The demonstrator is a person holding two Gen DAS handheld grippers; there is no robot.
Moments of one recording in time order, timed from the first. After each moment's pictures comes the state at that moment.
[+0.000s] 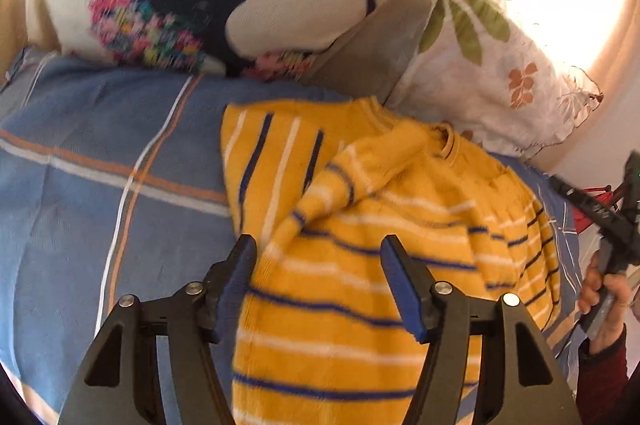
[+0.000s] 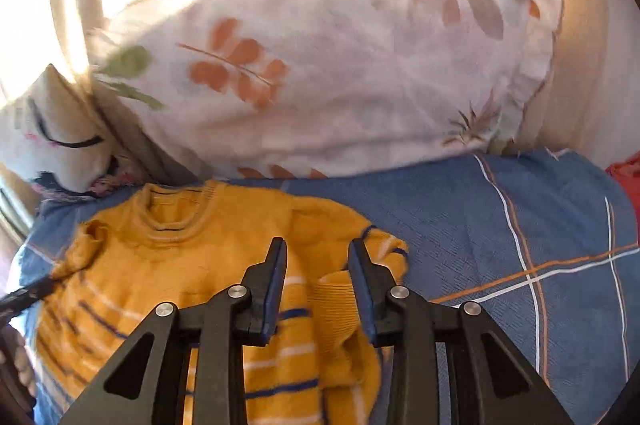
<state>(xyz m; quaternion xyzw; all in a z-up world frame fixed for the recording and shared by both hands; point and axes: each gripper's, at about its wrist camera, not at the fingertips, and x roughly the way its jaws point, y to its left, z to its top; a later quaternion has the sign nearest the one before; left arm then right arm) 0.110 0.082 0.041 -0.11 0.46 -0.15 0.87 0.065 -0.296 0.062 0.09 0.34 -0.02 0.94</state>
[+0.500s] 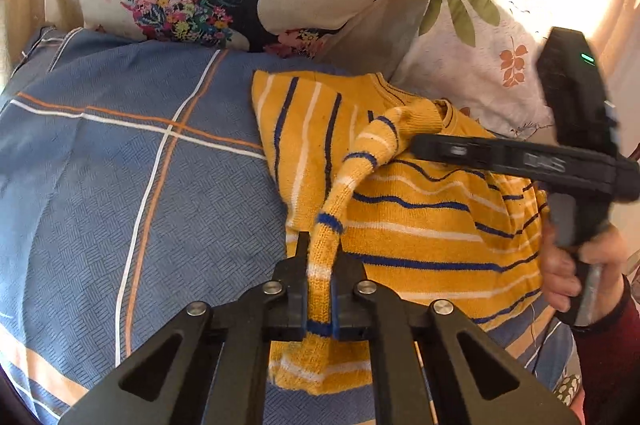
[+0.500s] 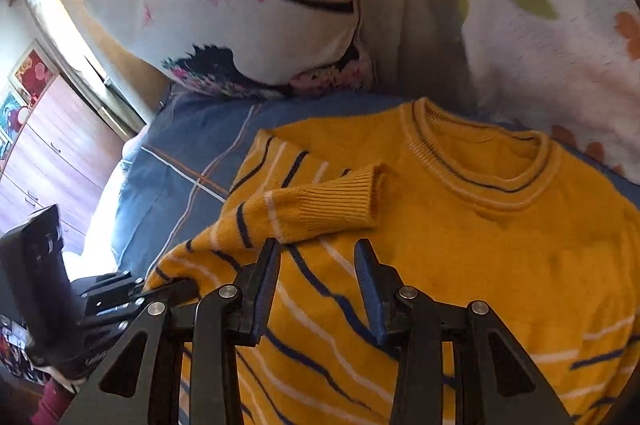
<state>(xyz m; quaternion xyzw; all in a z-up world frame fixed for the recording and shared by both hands) 0.072 0.109 0.036 -0.10 0.46 -0.17 0.87 0.131 -0.085 0.033 0.06 0.46 0.24 0.85</state>
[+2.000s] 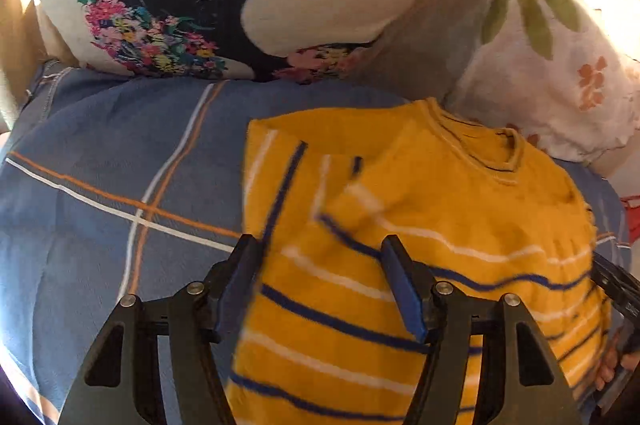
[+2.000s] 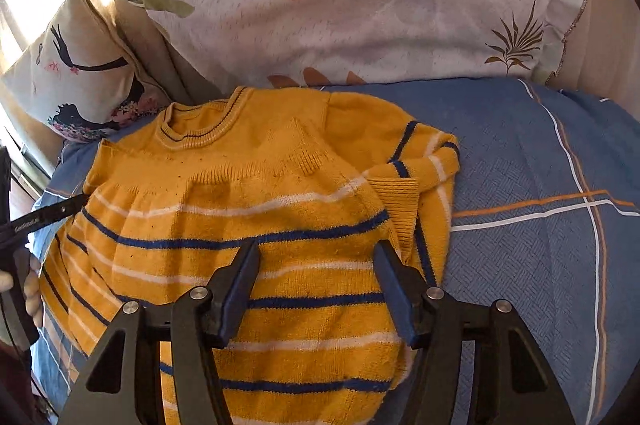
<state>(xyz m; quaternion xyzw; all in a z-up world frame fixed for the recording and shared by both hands) 0.149 0.070 0.032 -0.05 0.47 -0.04 0.88 0.054 -0.295 0.004 0.10 0.42 0.03 0.90</state>
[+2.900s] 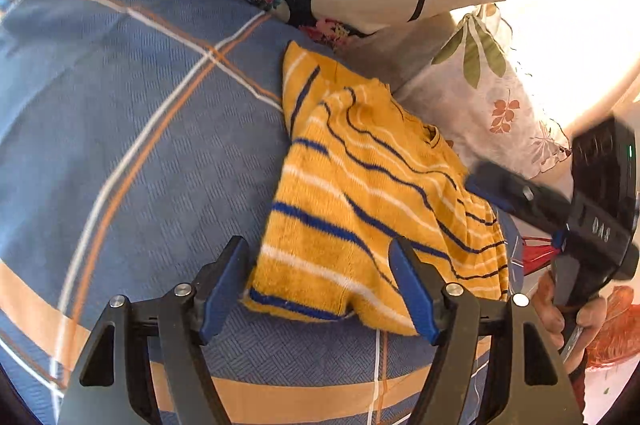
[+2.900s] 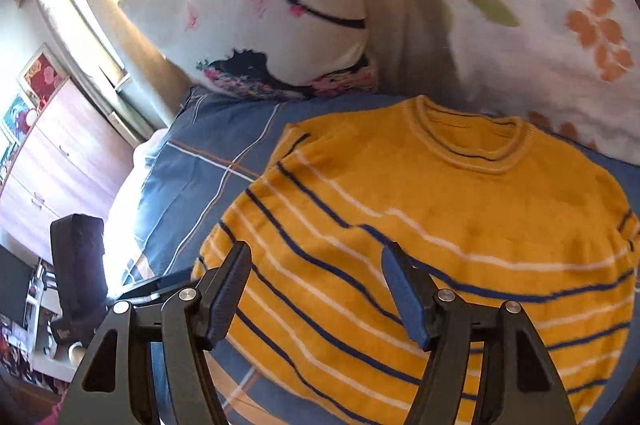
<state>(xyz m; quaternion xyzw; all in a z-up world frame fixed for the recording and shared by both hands) 0.023 0.148 0.016 -0.27 0.45 -0.17 0.83 0.086 -0.091 0.069 0.06 0.44 0.24 0.86</state>
